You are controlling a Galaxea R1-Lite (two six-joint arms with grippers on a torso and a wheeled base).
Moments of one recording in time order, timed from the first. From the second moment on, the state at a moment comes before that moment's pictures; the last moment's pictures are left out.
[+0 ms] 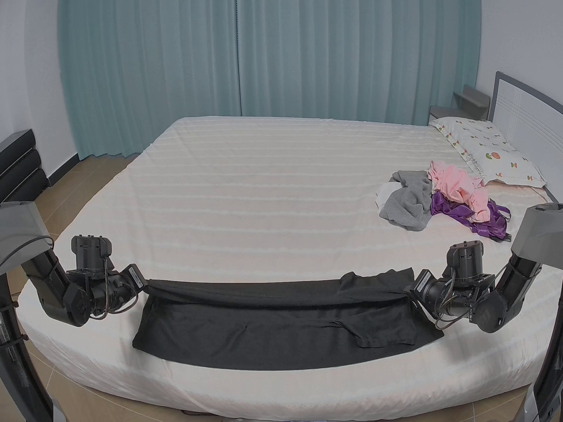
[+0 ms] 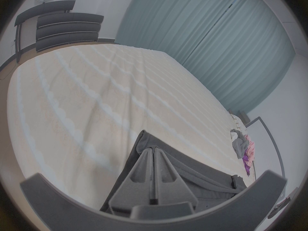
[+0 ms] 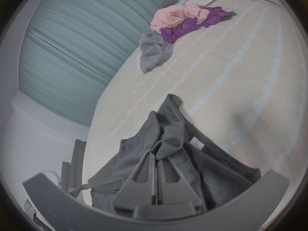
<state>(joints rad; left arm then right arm) 0.04 2.09 -0.58 -0.86 -0.09 -0.63 0.23 2.15 -0.54 -0.95 0.06 0.91</state>
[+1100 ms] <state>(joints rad) 0.04 2.12 -0.61 -0.92 -0.10 -0.63 0.20 2.15 -0.43 -1.06 0.09 0.90</state>
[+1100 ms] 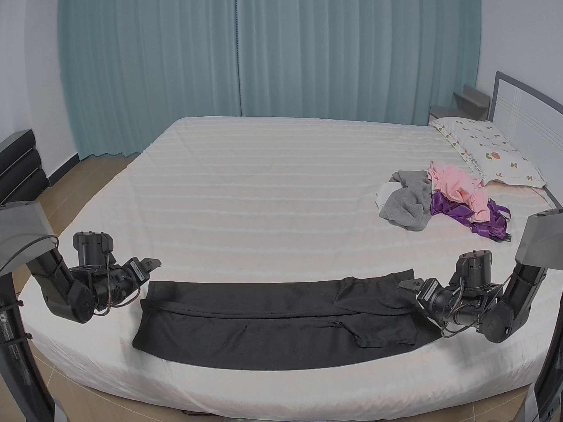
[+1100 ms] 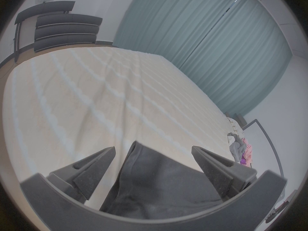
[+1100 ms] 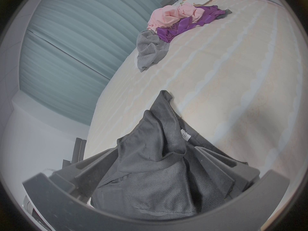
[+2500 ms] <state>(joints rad) 0.10 2.33 -0.85 -0.84 -0.16 -0.63 0.19 2.15 -0.39 -1.12 0.12 0.92</state>
